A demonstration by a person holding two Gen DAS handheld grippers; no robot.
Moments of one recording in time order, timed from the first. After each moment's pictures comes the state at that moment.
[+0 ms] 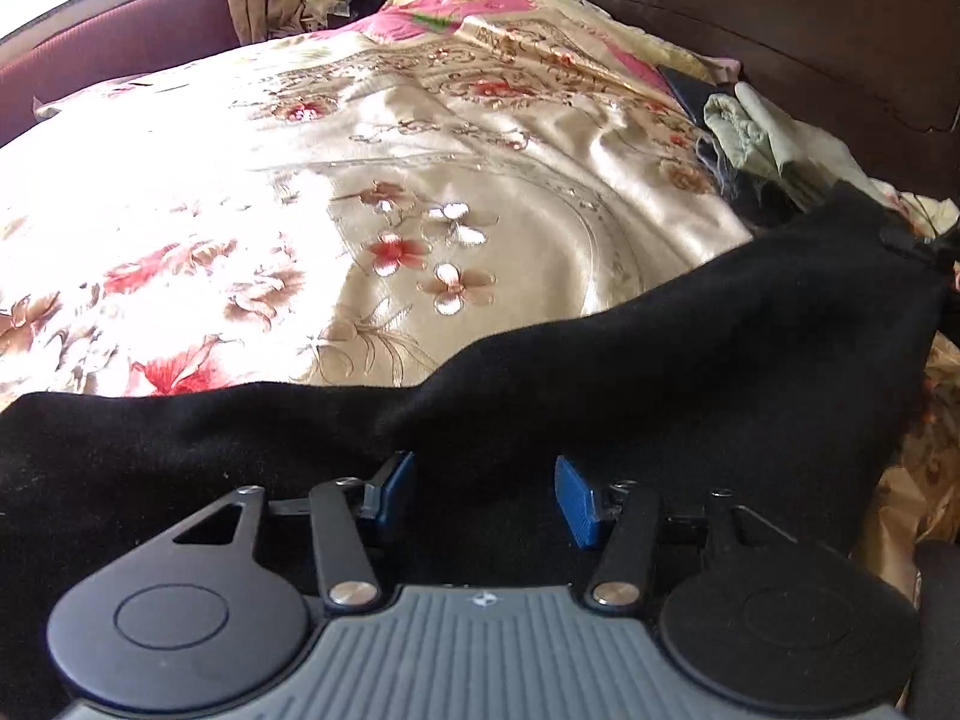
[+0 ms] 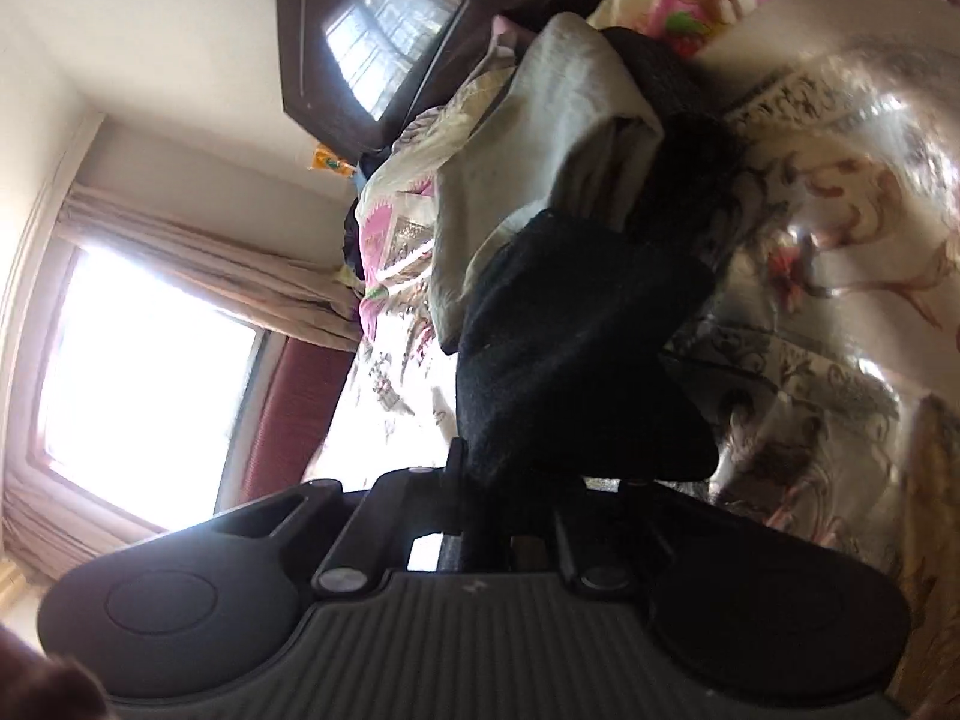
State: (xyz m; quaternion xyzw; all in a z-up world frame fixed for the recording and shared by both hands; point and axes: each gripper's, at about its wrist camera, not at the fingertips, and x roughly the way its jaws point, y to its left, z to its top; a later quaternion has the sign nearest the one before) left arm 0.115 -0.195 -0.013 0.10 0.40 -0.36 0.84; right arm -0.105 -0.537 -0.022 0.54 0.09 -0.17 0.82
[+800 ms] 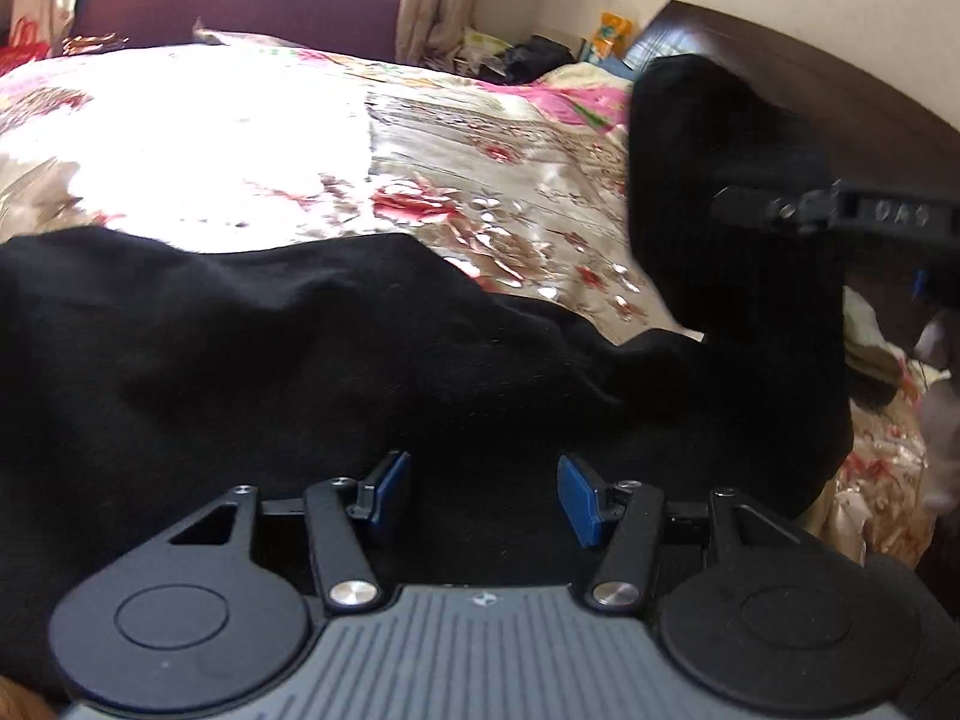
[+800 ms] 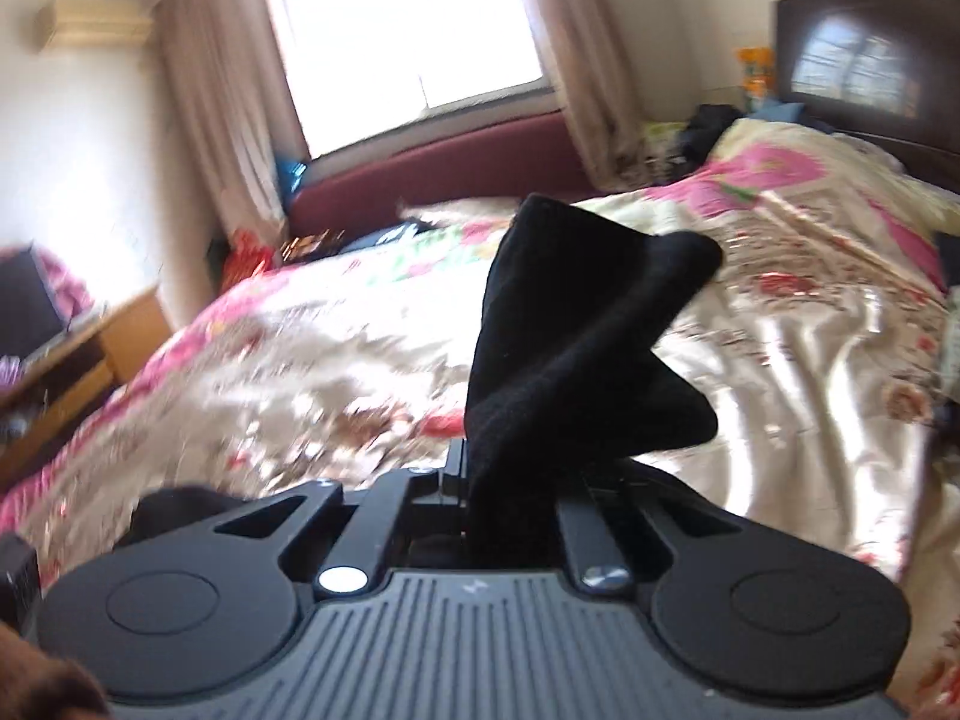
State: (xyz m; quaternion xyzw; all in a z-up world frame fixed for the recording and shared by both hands) left arm 0.073 0.006 -0.008 -0.07 0.39 -0.28 0.87; right arm 0.056 -0.257 0.083 0.10 0.25 0.05 0.96
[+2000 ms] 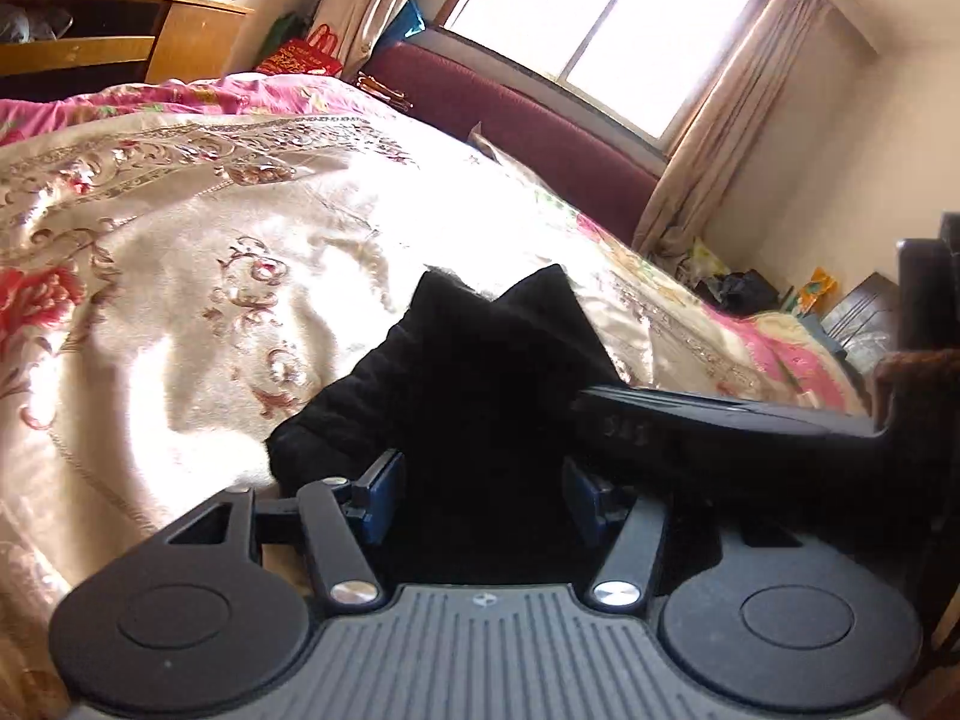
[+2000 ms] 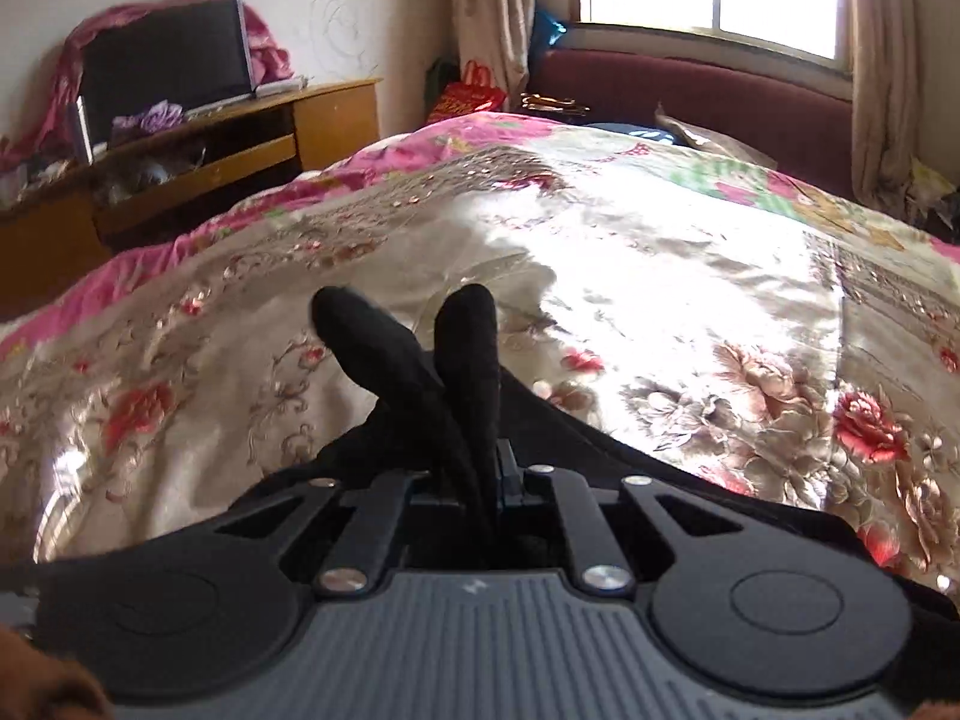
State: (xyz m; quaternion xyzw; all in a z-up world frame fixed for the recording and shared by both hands) left arm 0.028 0.184 -0.008 -0.22 0.29 -0.06 0.93; right arm 0.121 0.042 0.036 -0.10 0.32 0.23 0.92
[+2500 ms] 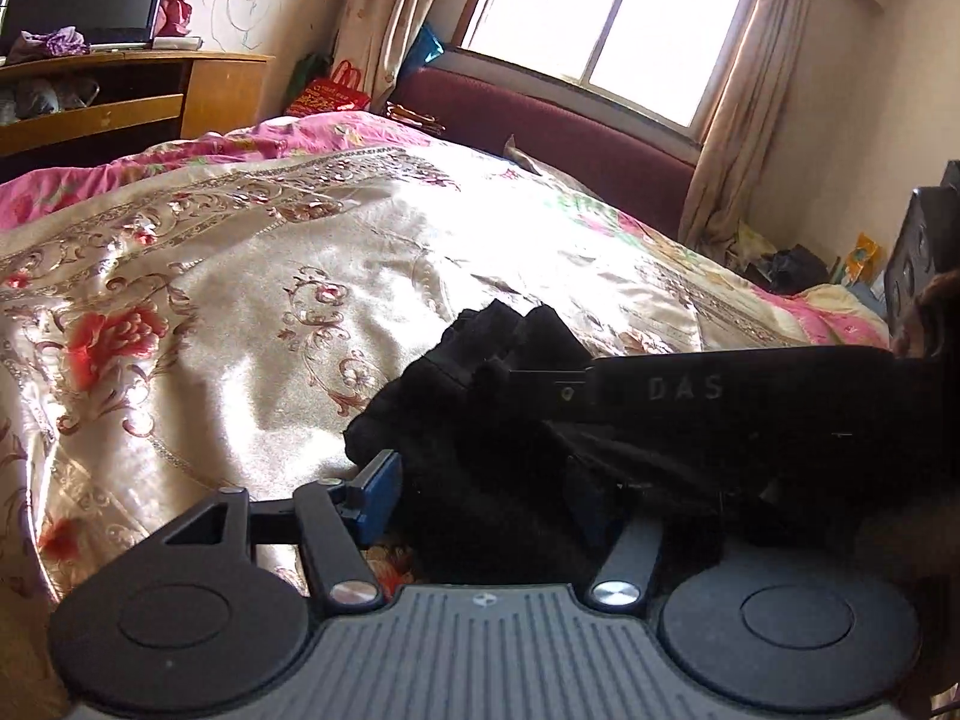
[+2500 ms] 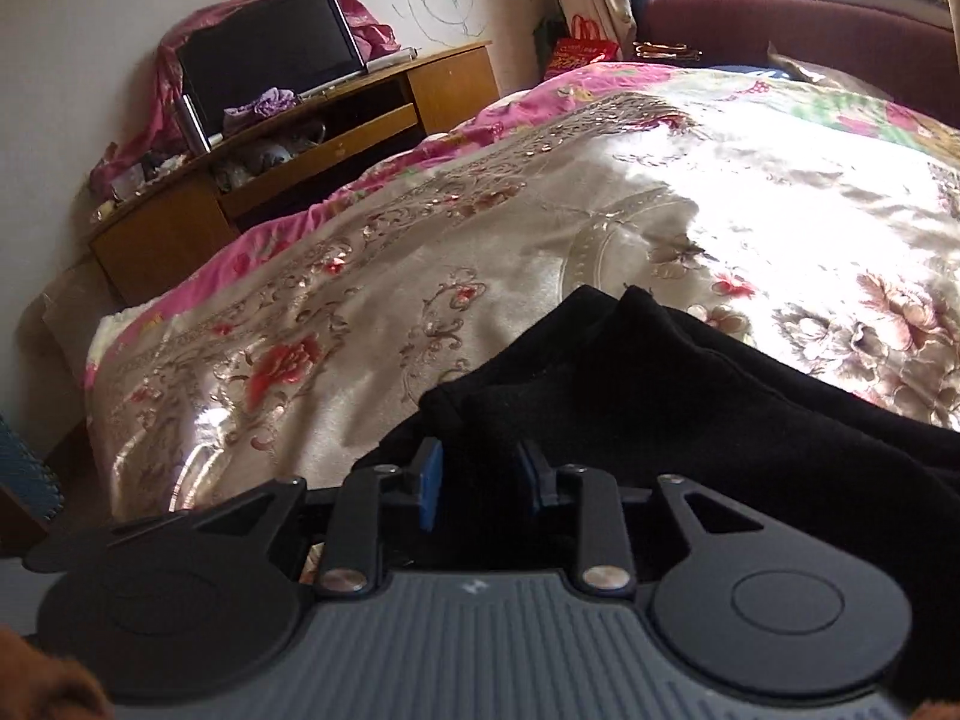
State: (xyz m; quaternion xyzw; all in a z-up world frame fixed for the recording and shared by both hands) left arm -0.007 0.183 0.007 -0.18 0.27 -0.01 0.95; right arm 0.109 0.028 0.040 0.01 0.37 0.36 0.86
